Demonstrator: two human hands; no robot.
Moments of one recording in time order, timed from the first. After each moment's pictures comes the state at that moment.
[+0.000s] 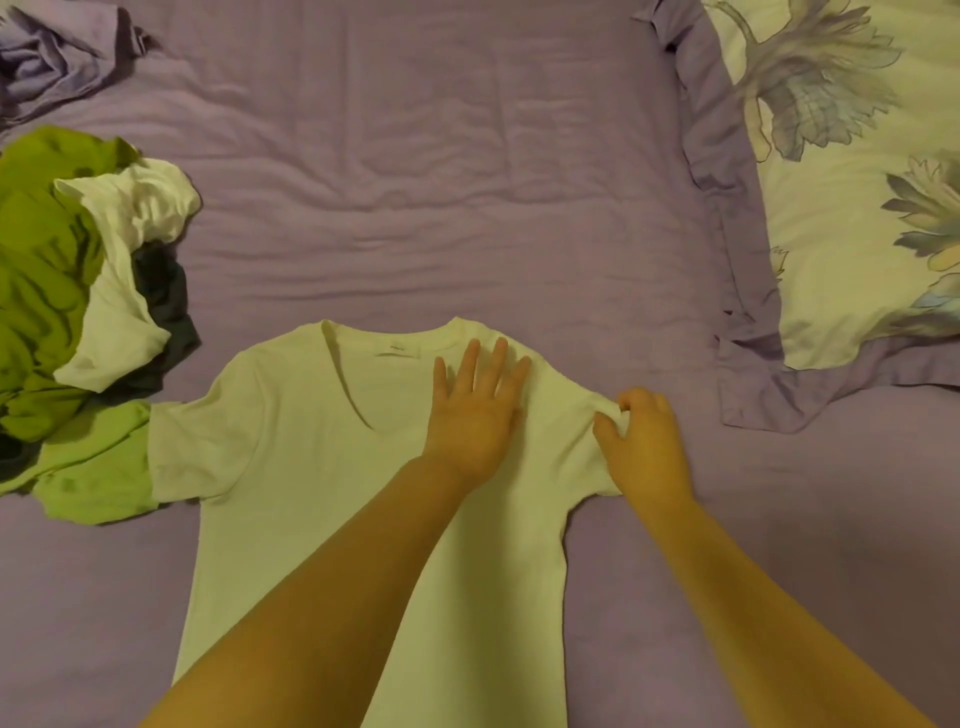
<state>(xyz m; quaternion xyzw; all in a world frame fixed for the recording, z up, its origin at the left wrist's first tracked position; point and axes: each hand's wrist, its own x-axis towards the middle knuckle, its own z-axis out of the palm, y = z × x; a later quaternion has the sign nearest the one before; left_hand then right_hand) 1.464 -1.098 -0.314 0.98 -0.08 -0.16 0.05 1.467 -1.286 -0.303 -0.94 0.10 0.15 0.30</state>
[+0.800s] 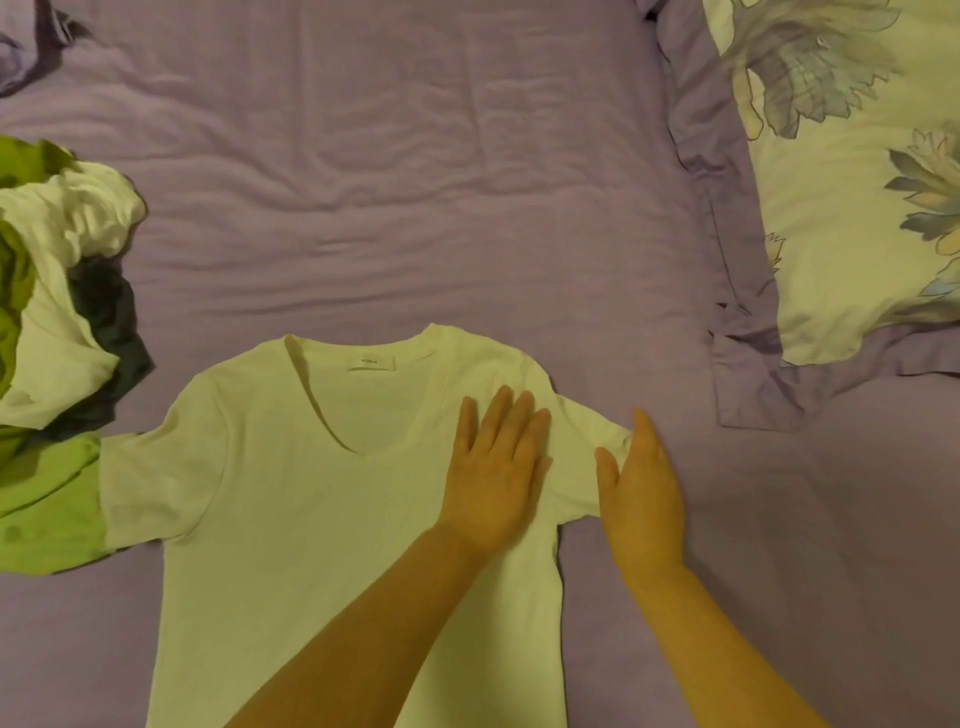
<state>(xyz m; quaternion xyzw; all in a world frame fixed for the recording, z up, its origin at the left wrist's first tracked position) 1.436 -1.132 -0.341 0.98 -0.14 -0.05 0.10 1.438 -1.284 -0.319 -0.94 0.17 0.11 0.28</state>
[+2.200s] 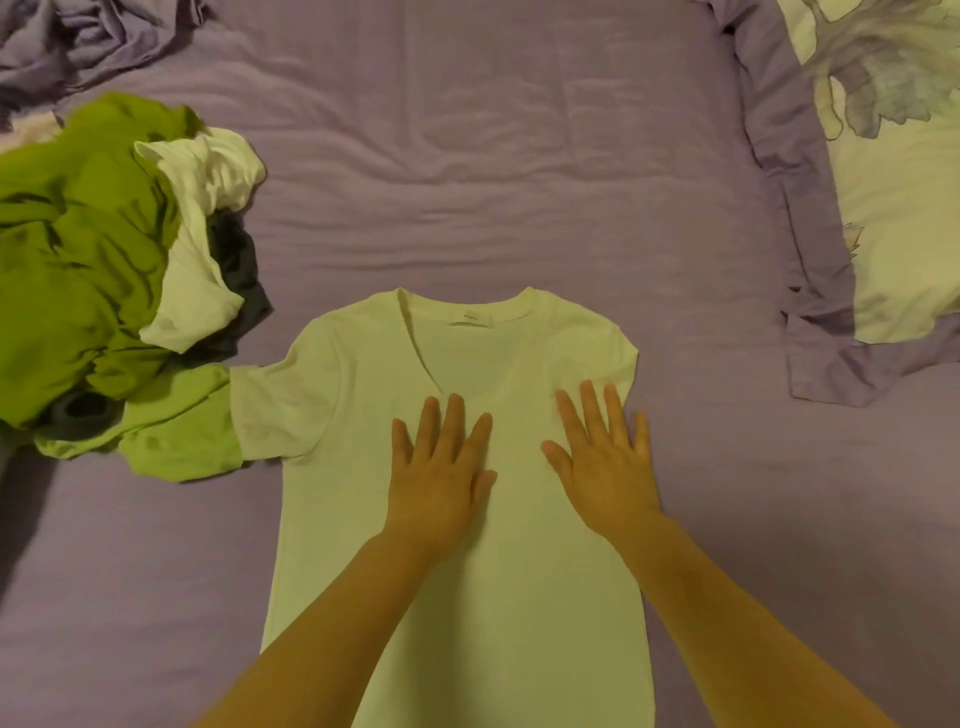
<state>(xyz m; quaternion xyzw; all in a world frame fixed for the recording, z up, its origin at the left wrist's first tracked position) 1.344 -0.998 -0.334 0.98 -0.02 -0.18 0.05 1.395 -1.196 -0.332 -0.97 -0.13 0.20 -0.03</state>
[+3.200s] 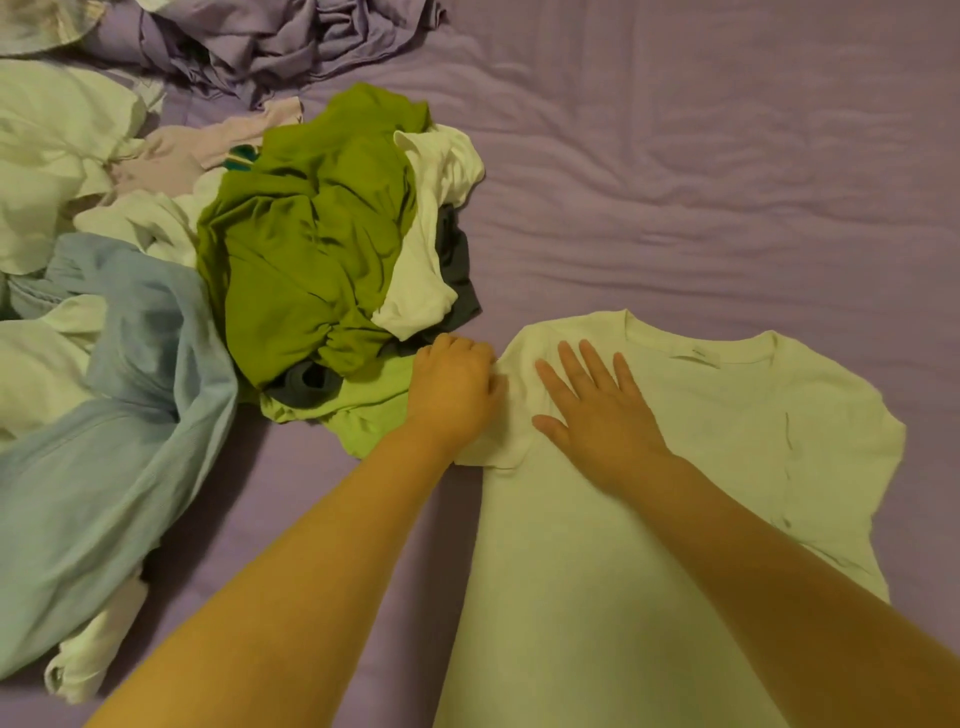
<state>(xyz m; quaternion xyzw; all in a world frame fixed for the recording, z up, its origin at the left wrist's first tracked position) 1.402 -0.792 -0.297 0.99 0.10 -0.06 0.09 1.444 -0.972 -0.334 -0.92 -0.35 0.16 -0.04</state>
